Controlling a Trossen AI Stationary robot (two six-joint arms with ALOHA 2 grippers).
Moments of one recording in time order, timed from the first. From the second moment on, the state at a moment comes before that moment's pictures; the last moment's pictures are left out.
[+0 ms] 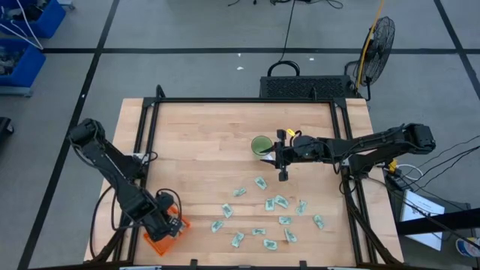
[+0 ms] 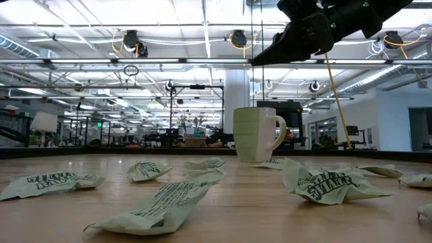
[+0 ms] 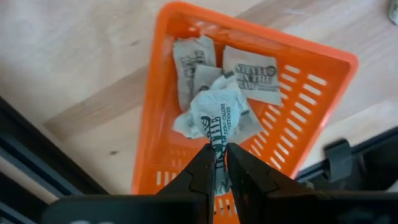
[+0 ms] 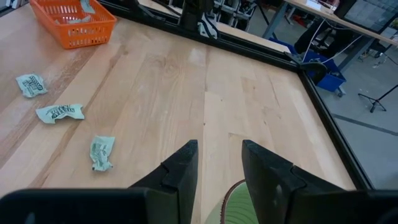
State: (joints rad) left arm -0.87 1.40 0.92 -0.85 0.10 -1.99; right arm 0.01 1.24 0.65 0.19 0.10 -0.28
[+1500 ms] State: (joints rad) left arm -0.85 1.47 0.92 -0.86 0.04 -1.66; right arm 0.01 1.24 0.65 0.39 0.10 -0.48
